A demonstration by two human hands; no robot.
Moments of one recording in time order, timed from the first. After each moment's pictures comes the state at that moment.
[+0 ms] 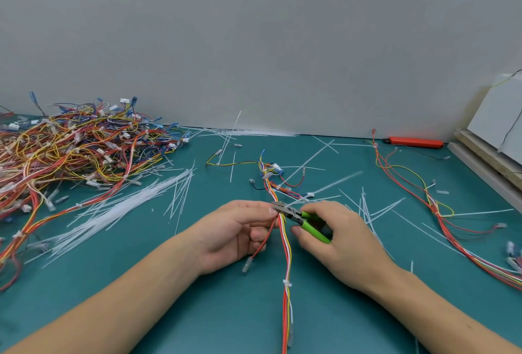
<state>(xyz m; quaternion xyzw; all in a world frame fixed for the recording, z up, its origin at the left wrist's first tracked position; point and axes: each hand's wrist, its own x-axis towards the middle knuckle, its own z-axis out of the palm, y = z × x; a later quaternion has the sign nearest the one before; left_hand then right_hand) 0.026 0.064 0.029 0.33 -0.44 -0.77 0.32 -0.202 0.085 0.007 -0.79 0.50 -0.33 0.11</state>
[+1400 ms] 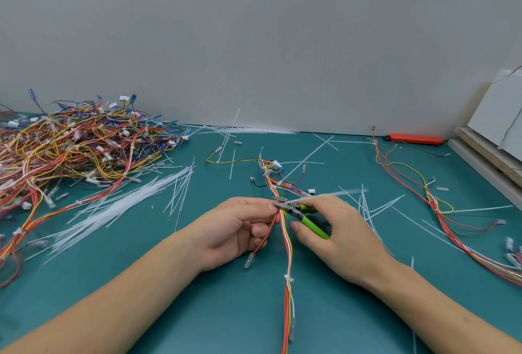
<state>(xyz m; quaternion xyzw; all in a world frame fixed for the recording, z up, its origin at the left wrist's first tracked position) 0.025 0.062 0.025 0.33 -0.44 -0.77 0.32 -0.203 0.085 0.008 -0.79 0.50 -0.34 0.13</state>
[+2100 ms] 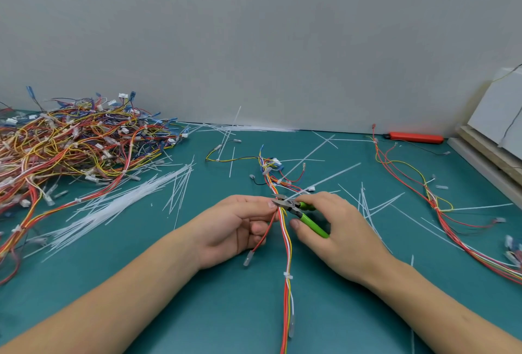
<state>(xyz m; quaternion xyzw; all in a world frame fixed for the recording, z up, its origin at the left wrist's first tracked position) 0.025 0.063 0.027 0.34 -0.44 -0.76 0.33 -0.201 0.087 0.012 -0.79 0.51 -0.32 0.11</state>
